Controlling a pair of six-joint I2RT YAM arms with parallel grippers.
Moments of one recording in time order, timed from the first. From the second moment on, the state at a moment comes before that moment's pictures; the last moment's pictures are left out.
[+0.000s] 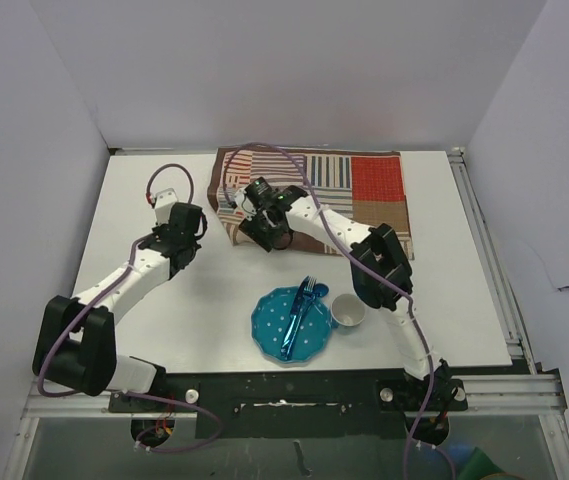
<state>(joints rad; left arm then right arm) -0.33 1.41 0.86 -0.30 -0.58 -0.59 0.74 2.27 1.96 -0.80 0.03 -0.24</state>
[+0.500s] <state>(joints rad) -0.32 1.39 0.85 -0.30 -0.50 -0.63 0.80 2.35 2.05 -0.80 0.08 -0.29</state>
